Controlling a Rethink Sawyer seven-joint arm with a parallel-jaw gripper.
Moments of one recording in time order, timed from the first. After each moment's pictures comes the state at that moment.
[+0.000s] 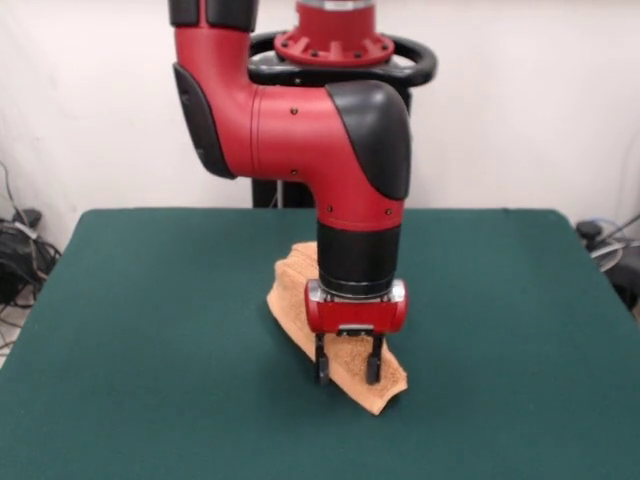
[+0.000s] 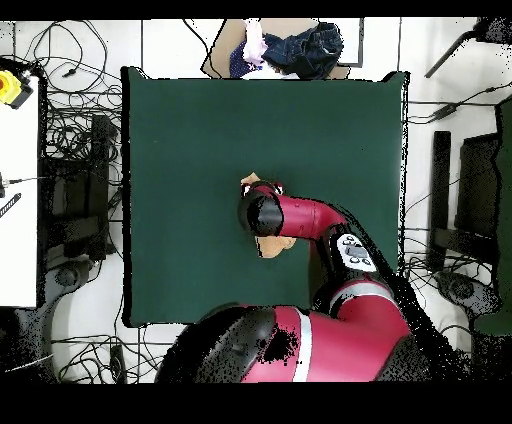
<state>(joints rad) -0.34 -0.41 0.10 1.64 -0.19 0.14 1.57</state>
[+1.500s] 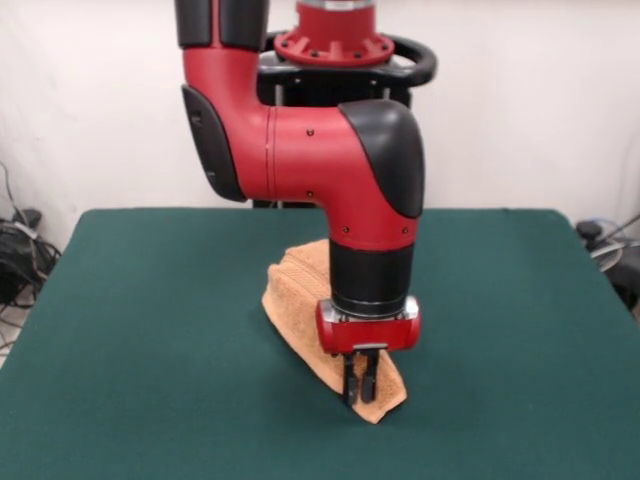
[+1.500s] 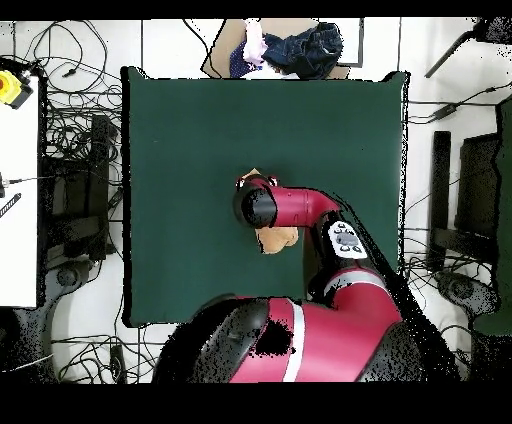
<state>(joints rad) -0.32 -0.37 0.13 1.56 -0.27 0.18 1.57</state>
